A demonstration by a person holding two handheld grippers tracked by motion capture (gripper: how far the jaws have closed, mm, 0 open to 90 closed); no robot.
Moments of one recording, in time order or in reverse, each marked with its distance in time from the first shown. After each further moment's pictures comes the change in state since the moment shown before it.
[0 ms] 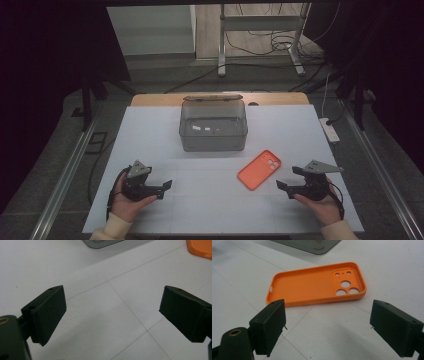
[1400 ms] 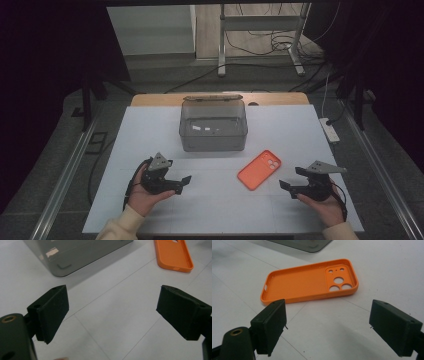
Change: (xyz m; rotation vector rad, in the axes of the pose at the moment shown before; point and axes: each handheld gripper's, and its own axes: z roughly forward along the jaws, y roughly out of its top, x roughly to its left) left arm -0.038 0.042 0.021 -0.003 -0.088 0.113; right arm -0.006 -0.004 -0.005 0.002 -0.019 0.018
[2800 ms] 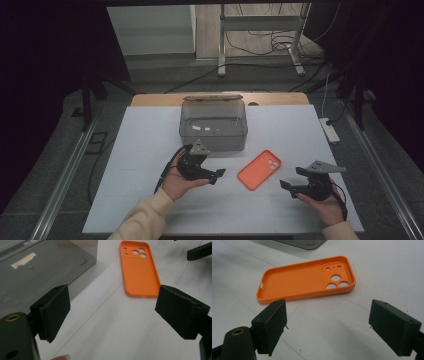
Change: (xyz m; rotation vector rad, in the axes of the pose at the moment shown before) left arm -0.045 0.071 0.055 0.062 -0.138 0.099; right arm -0.003 -0.001 0.001 0.014 -0.010 0.006
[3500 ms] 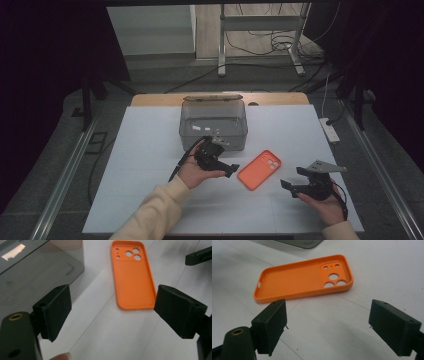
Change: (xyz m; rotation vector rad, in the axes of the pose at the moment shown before) left arm -0.009 0.042 0.032 0.112 -0.037 0.034; right arm -0.003 -0.001 0.000 0.006 -0.005 0.003
